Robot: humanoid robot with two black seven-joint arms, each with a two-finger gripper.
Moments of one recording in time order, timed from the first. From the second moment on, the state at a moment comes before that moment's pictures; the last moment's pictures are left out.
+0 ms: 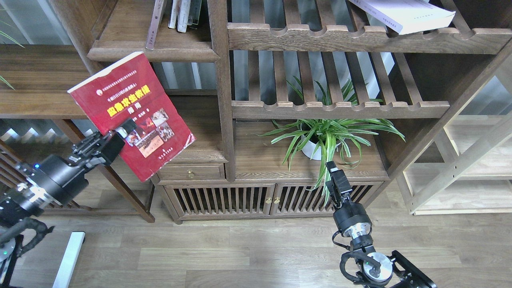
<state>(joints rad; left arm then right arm) 0.03 0.24 -1.62 -1.63 0.44 -0.49 0.43 0.08 0.01 1.15 0.77 0.08 0.58 0.19</state>
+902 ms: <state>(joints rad) -0.29 0.40 -1.82 -1.60 0.45 -0.49 0.49 0.07 0.02 1.15 0.74 0.08 0.58 0.20</state>
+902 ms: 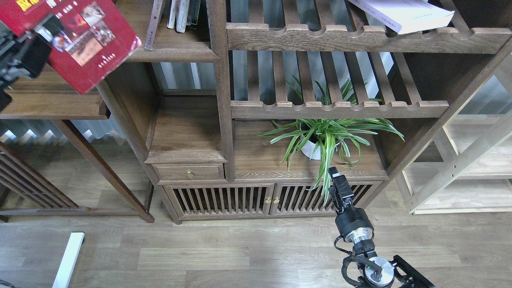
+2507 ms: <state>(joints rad) -0.62 0.53 -1.62 -1.34 0.43 -0.49 0.49 0.06 0.00 1.15 0.76 0.09 0.58 0.20</state>
